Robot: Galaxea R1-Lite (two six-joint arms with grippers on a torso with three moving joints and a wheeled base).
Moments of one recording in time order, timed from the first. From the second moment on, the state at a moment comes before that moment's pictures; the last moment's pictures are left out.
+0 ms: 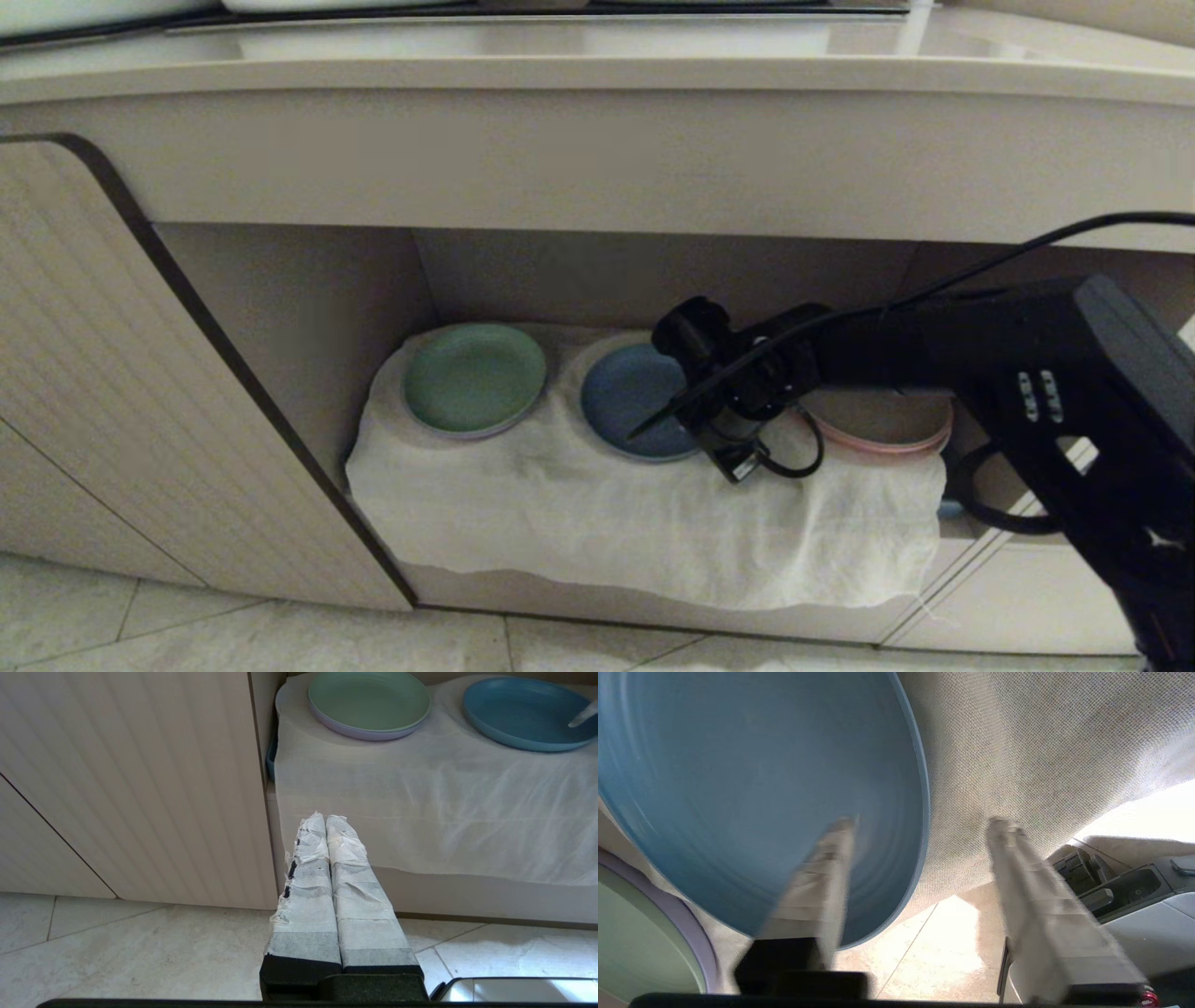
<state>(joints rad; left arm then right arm) 0.00 0.00 -0.01 0.02 -0.02 -0.01 0.62 2.33 -1.83 0.52 -0.27 1.43</state>
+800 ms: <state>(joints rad) 0.00 0.00 -0.01 0.02 -0.02 -0.01 0.63 2.29 -1.82 0.60 -0.26 1.41</state>
